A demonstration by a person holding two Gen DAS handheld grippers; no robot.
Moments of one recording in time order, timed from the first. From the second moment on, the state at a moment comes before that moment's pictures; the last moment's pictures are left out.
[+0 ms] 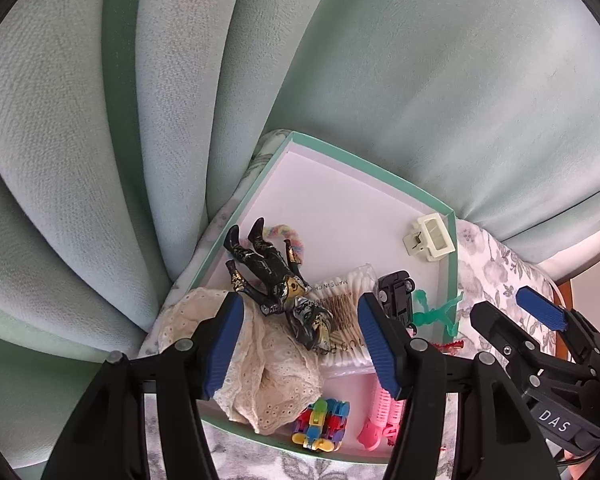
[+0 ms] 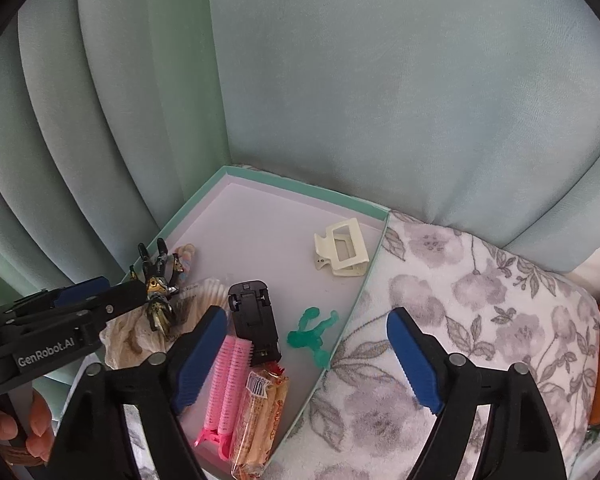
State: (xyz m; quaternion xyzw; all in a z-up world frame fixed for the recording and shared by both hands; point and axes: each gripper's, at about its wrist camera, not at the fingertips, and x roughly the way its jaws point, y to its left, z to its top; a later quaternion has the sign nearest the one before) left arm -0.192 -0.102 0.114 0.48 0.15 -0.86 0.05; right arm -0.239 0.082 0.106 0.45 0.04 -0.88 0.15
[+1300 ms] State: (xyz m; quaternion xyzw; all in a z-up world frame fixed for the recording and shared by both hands) left arm -0.122 -0.069 0.131 0.46 0.10 -0.88 0.10; right arm -0.170 0.139 0.120 0.45 0.01 -0.89 0.09
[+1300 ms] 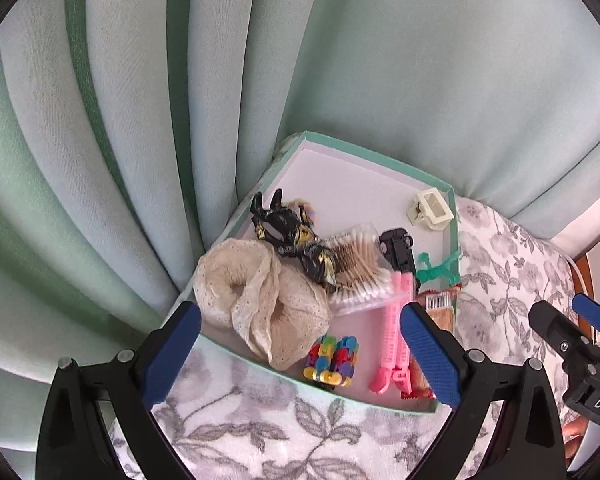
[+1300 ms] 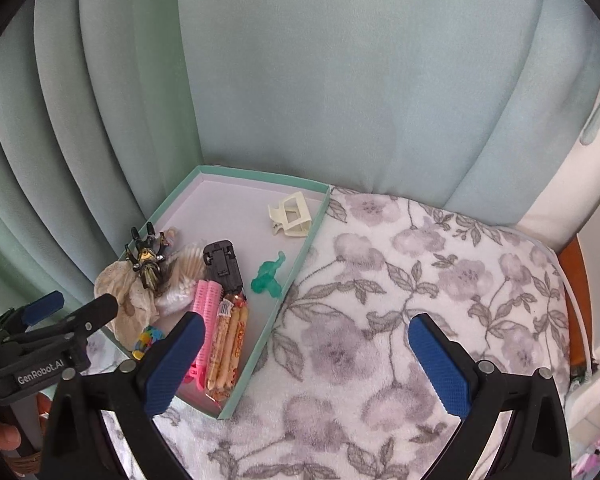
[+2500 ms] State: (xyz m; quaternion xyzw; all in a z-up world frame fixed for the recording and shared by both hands) left arm -0.012 0.011 0.025 0.50 0.00 -0.86 0.04; right arm -0.025 0.211 0.018 0.49 -0.05 -0.87 -0.01
